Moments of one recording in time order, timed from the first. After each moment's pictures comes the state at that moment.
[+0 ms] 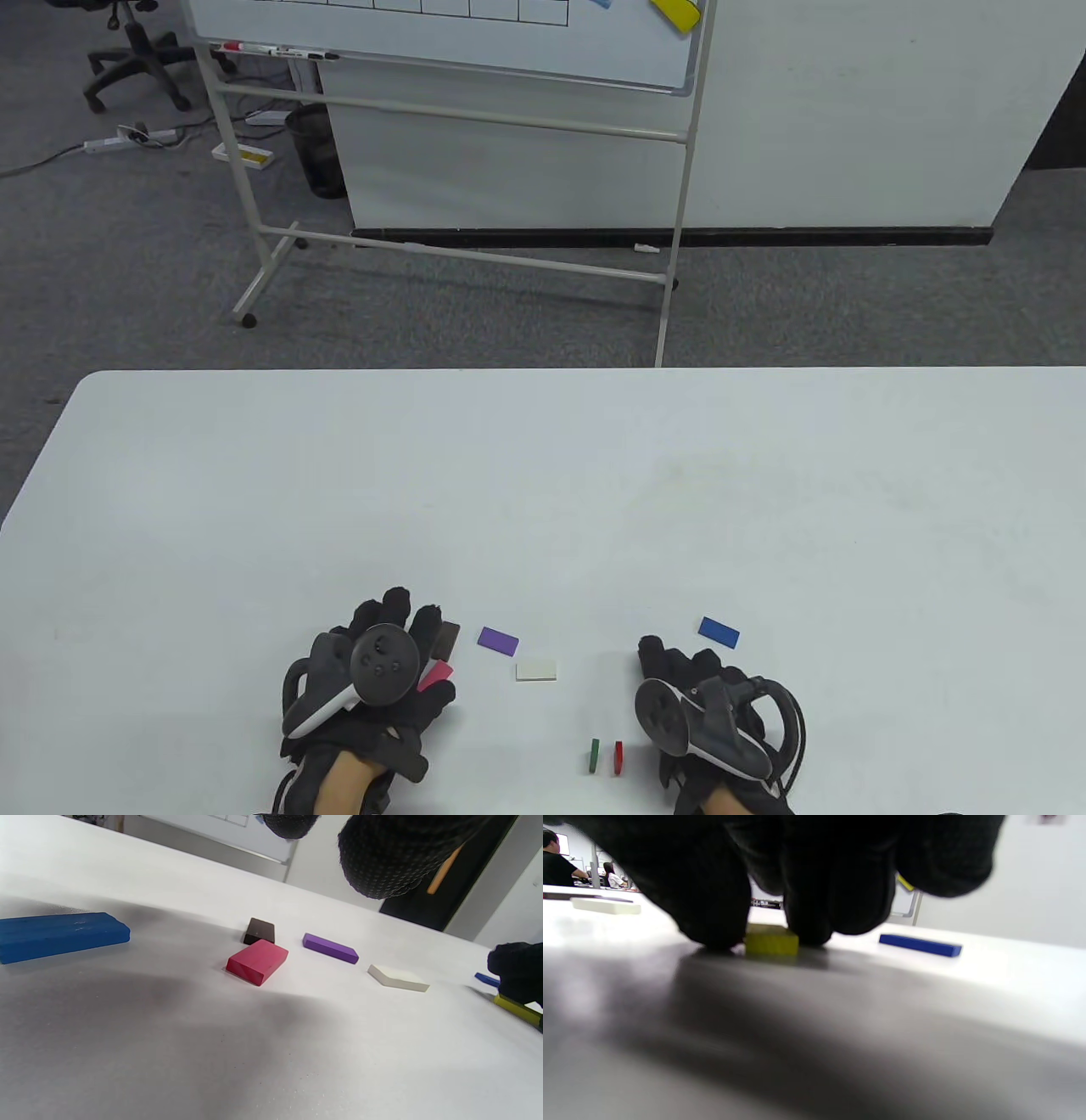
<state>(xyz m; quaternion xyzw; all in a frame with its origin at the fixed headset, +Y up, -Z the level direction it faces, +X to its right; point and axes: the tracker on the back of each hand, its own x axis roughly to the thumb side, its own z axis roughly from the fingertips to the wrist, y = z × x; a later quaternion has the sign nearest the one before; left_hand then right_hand) -0.210 -0.740 -0.298 -0.12 -0.13 0.12 0.98 0.119 -0.763 -0.274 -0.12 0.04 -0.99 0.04</state>
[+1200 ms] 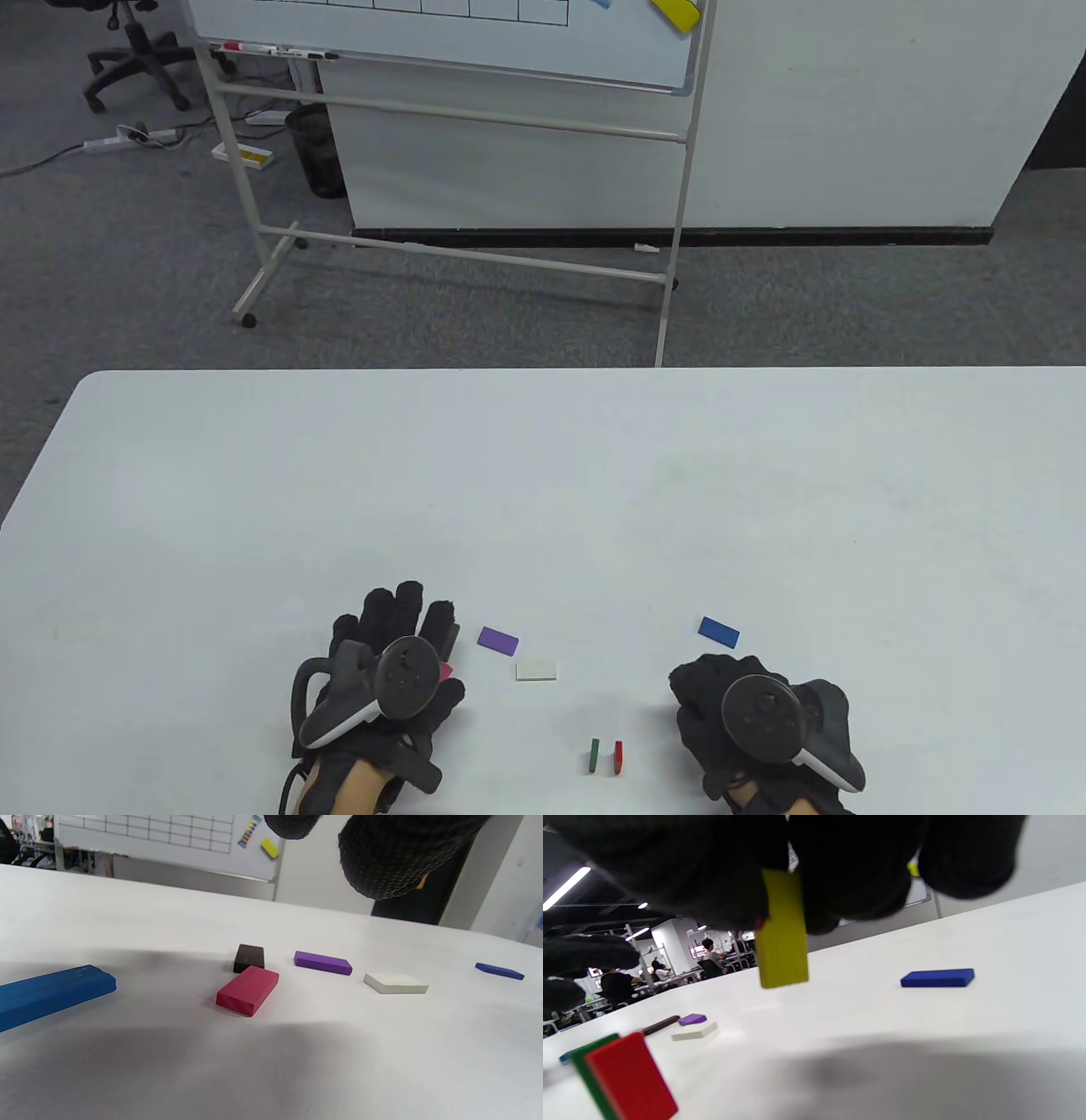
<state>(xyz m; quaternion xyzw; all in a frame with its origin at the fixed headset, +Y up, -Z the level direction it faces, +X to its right) -0.196 -0.729 -0.290 -0.07 -0.14 0.06 0.99 0.171 -0.720 -0.252 -0.16 0.03 -0.97 -0.17</state>
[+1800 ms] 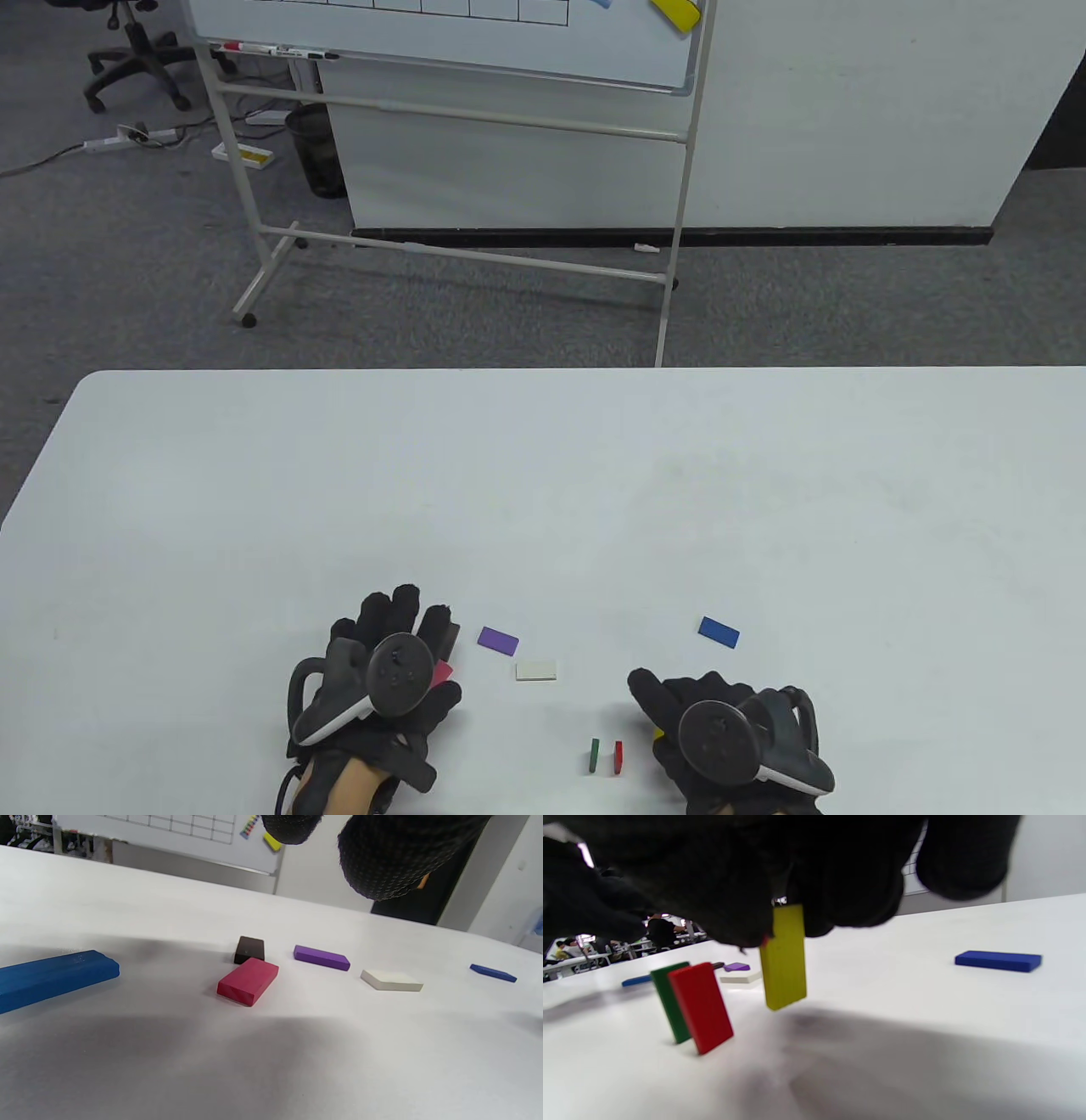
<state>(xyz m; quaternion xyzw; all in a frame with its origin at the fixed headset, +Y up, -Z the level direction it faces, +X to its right) -0.198 -0.730 -0.291 -0.09 -0.14 0.08 0.98 0.138 -0.726 -0.243 -0.25 -0.01 -0.96 -0.10</state>
